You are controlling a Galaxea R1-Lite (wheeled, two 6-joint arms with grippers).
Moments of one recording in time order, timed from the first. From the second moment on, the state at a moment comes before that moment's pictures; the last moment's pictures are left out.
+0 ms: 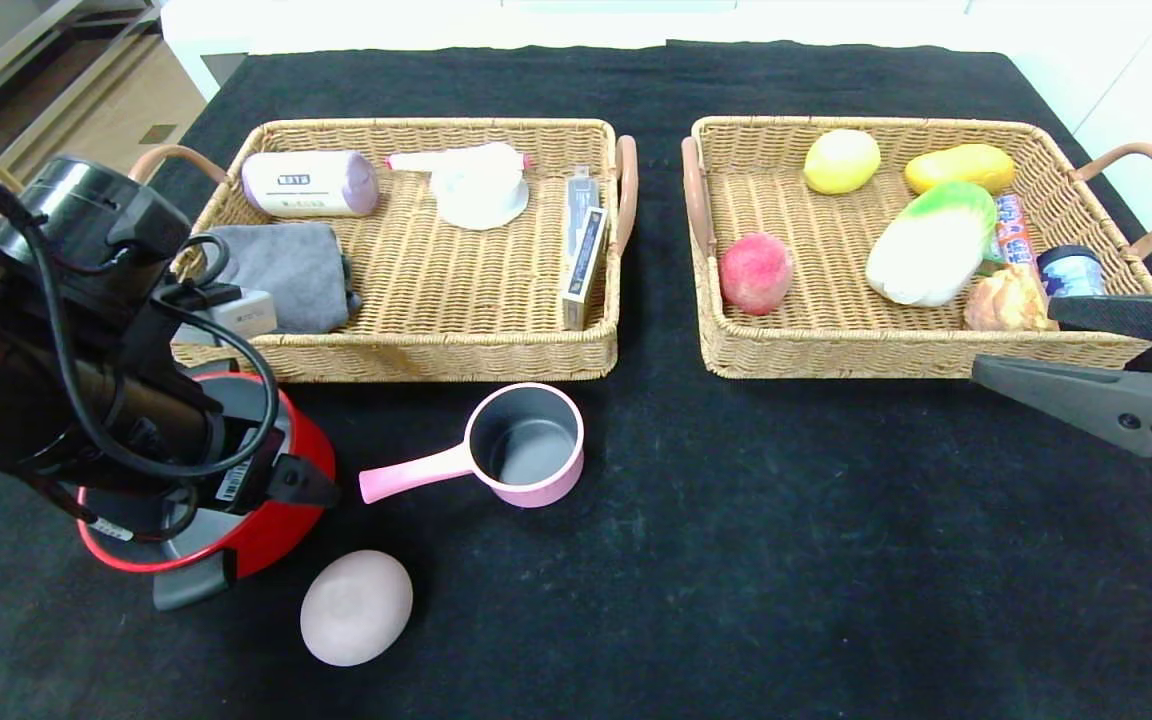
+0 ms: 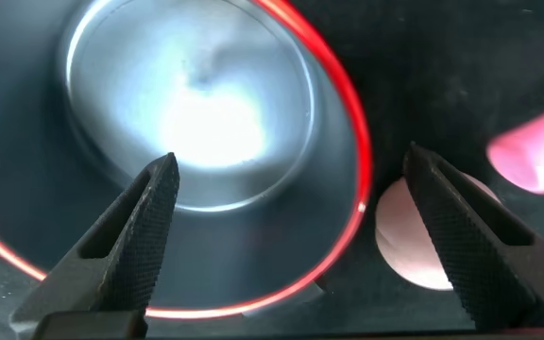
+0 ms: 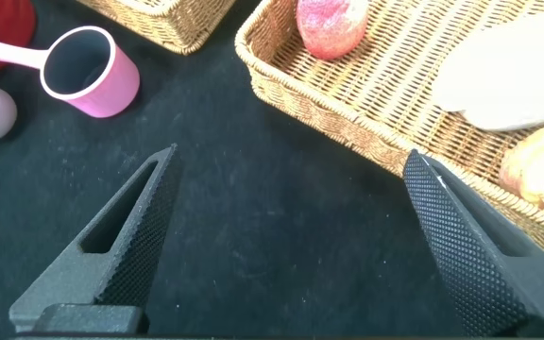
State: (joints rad) left arm -0.22 1.56 -1.37 0.77 0.13 -0.03; right arm 0.26 1.20 -0.92 -0.12 0.34 -0.14
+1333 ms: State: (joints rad) left arm -0.20 1.61 -1.36 0.70 0.13 -0.04; right arm 0.27 1.21 -0.91 -0.12 0.34 -0.14
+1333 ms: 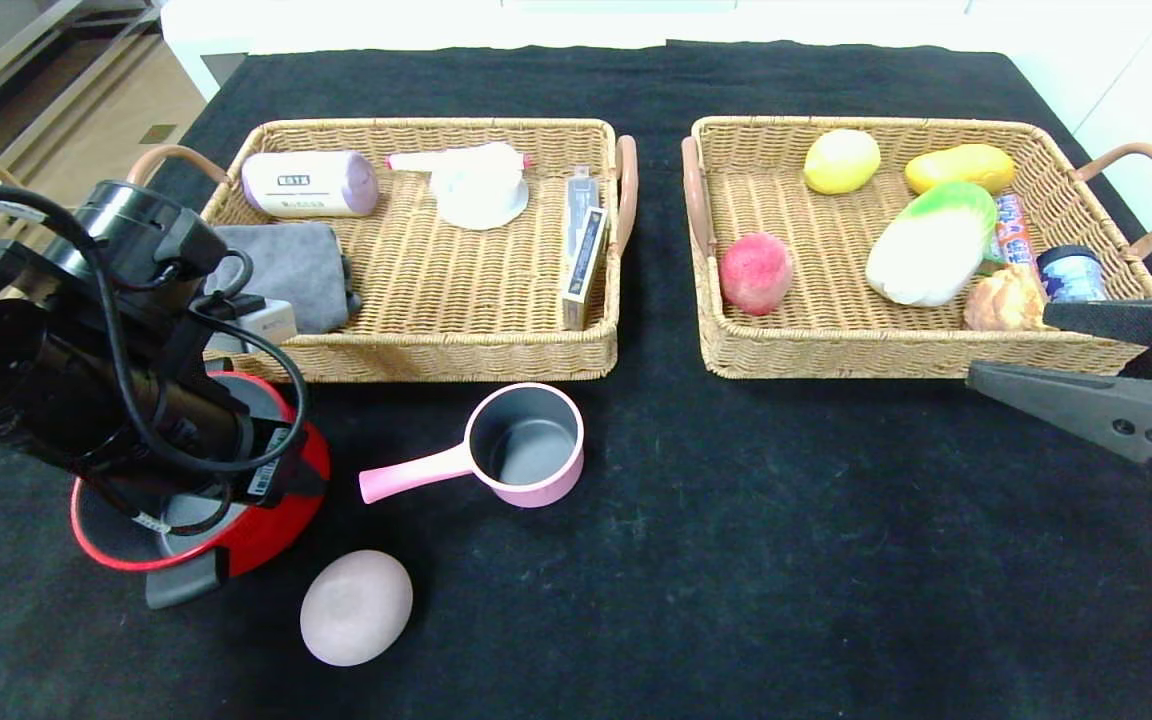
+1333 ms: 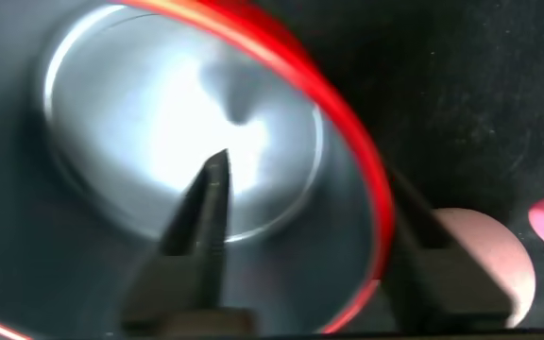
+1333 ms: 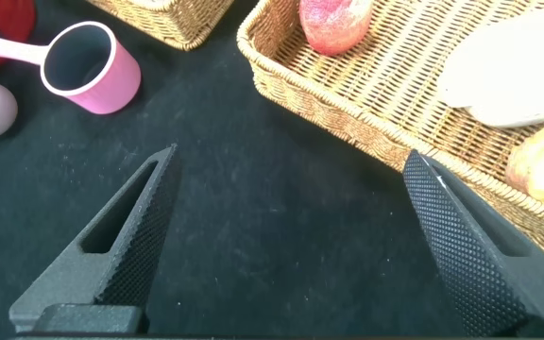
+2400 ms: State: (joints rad) left arm -0.21 1.59 -1.35 0.71 0.13 -0.04; right arm 0.26 1.20 -0.91 -0.12 0.34 -0.14
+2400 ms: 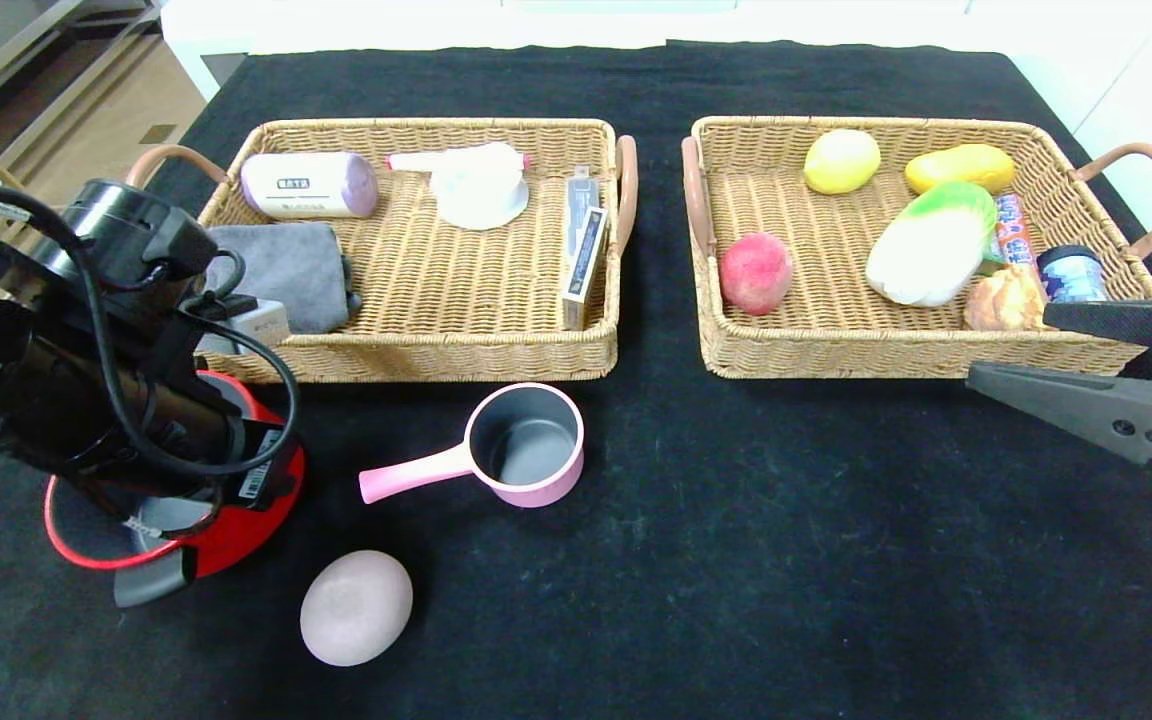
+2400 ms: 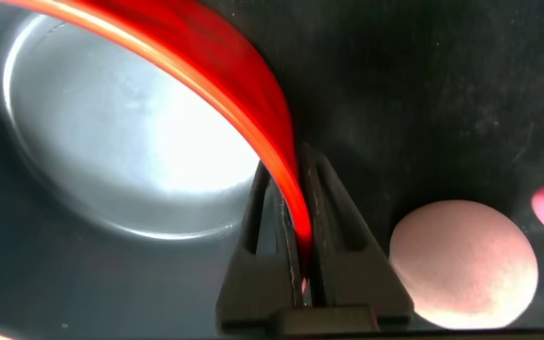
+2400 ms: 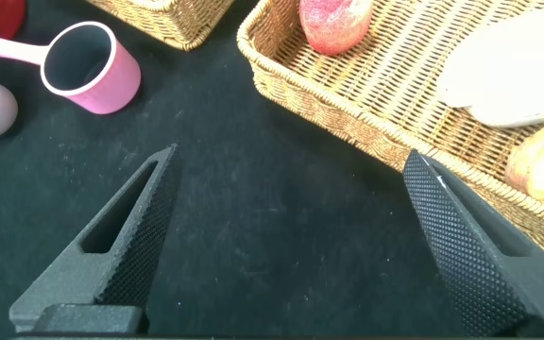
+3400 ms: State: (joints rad) left arm -0.29 1.42 -1.38 0.78 0.13 -0.03; right arm 0.27 1.21 -0.91 -0.12 0.34 -0.14
